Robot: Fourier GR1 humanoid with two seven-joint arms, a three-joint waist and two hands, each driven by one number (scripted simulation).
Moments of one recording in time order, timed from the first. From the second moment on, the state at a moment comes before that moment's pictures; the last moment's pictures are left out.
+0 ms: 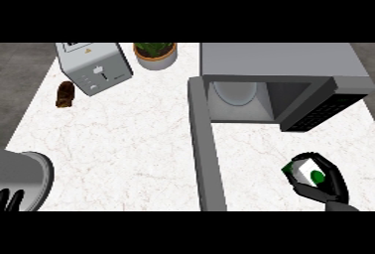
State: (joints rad) left arm 0.71 0.00 0.02 -2.27 0.14 -0.19 -0.28; right arm -0.25 -0.26 -0.29 -0.44 0.06 0.30 -0.99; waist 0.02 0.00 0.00
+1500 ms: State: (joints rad) left arm 0.79 0.01 0.11 -2.27 0.23 -0.26 -0.33; right arm -0.01 -0.03 -0.02 -1.36 -0.13 0.31 -0.45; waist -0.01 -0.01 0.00
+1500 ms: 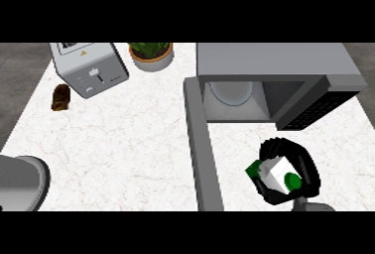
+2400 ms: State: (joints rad) left arm 0.76 0.02 0.25 -2.21 0.30 -0.34 -0.32; right arm -0.17 0.00 0.22 -1.56 -0.11 -0.18 -0.19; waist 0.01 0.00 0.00
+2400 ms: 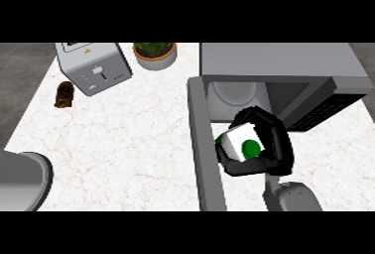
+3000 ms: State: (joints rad) left arm 0.69 0.04 0.32 -2.16 0.34 -0.39 -0.29; right arm -0.47 -0.01 0.08 -1.10 -0.10 -0.32 -0.34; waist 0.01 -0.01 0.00
